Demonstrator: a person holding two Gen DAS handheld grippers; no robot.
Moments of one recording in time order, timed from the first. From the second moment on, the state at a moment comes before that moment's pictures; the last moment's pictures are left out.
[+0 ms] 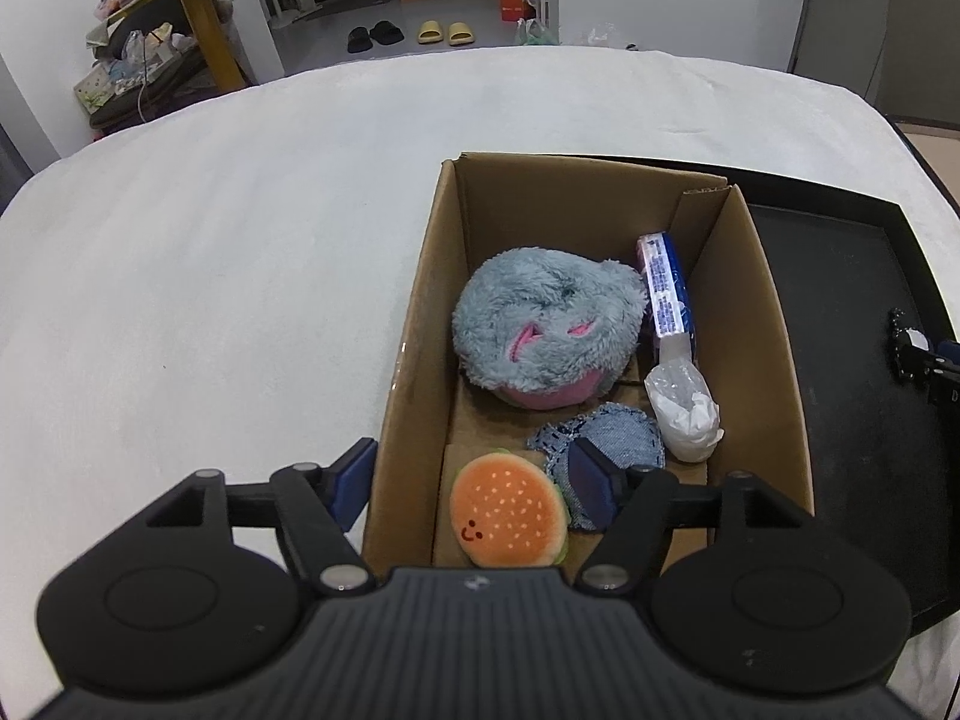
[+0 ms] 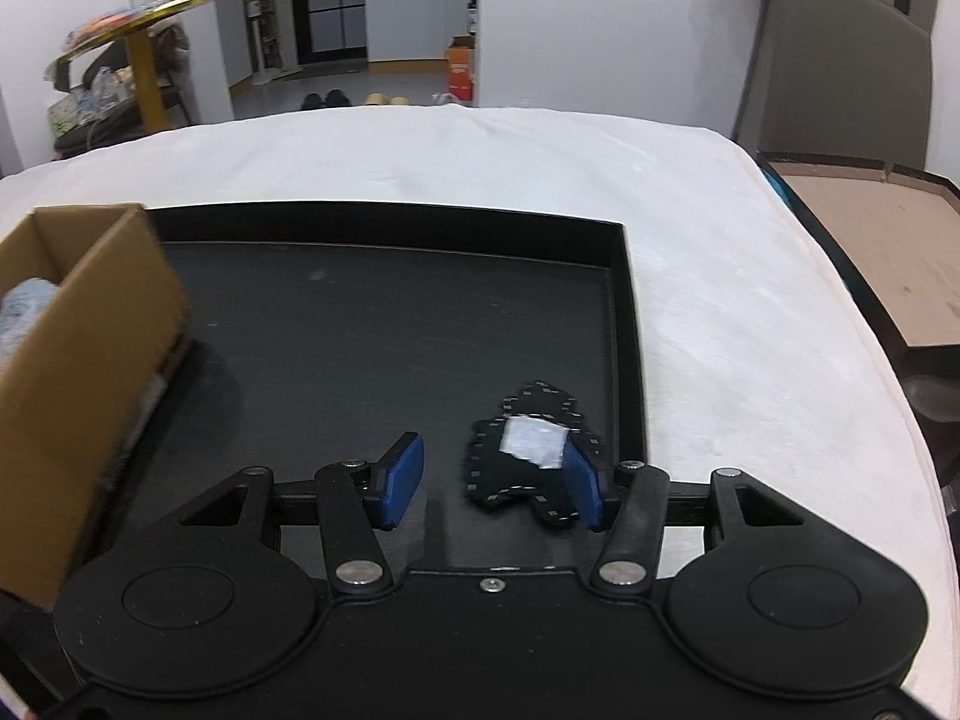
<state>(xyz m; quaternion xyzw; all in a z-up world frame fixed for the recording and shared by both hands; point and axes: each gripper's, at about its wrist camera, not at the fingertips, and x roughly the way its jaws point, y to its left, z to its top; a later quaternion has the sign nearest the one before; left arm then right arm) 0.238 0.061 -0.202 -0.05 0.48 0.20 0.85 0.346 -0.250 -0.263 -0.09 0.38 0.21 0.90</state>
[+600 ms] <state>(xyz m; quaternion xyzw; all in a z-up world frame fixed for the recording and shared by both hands) 0.241 0.055 -0.204 -0.03 0.48 0.21 0.85 0.352 -0.258 -0.279 -0.09 0.39 0.20 0.89</state>
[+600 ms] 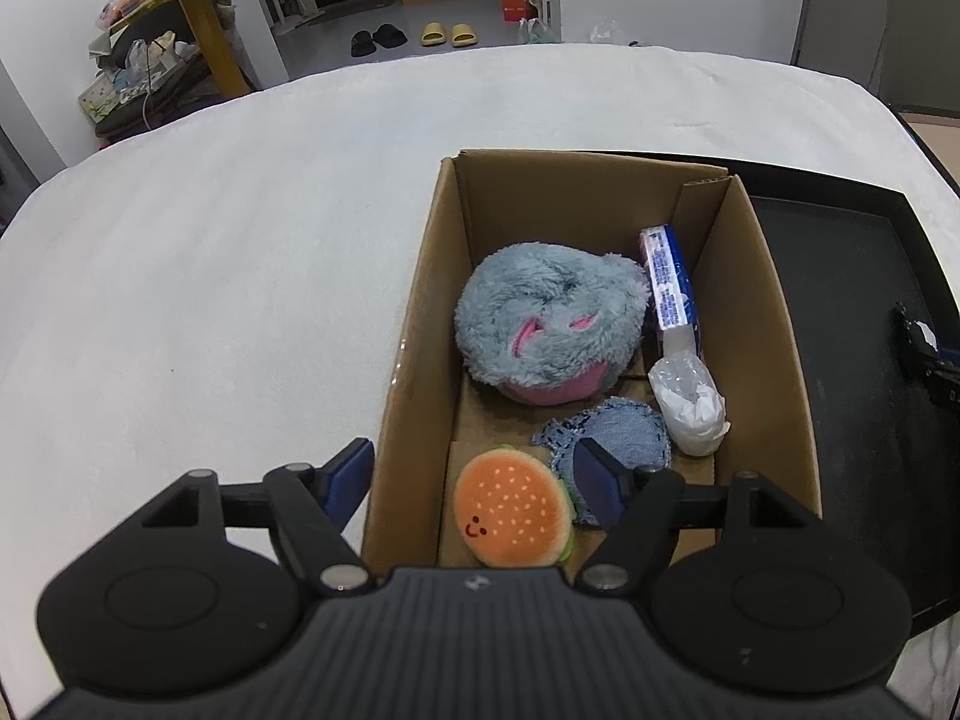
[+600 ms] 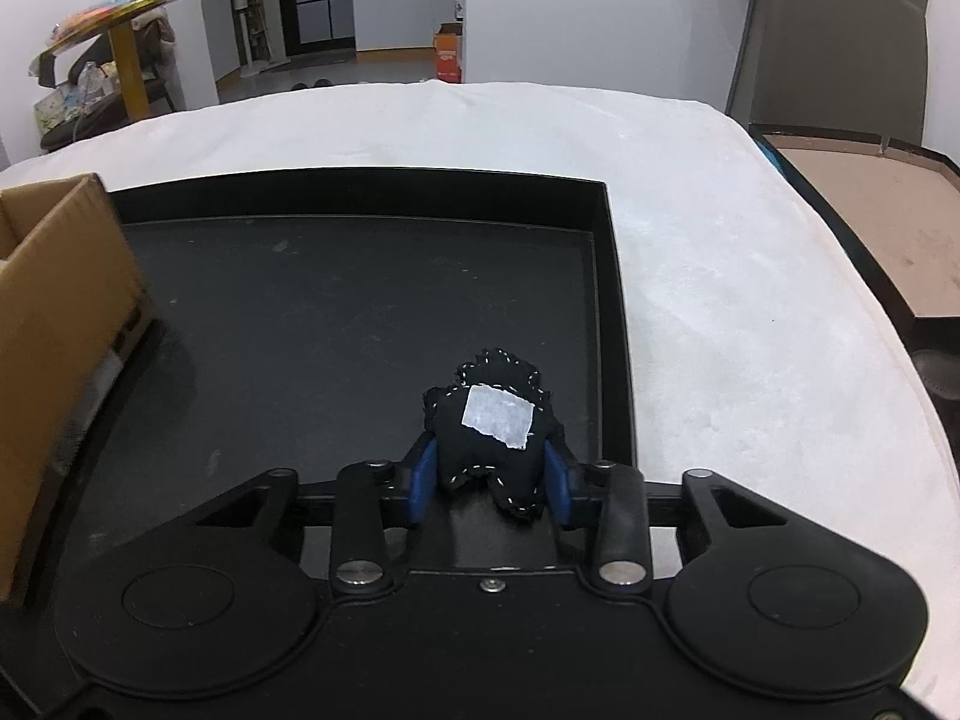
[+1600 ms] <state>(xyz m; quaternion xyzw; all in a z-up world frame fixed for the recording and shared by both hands) 0.216 0.067 -0.186 -0.08 0.46 0.20 0.86 0.278 -0.190 -0.172 -0.09 0.34 0.35 0.87</state>
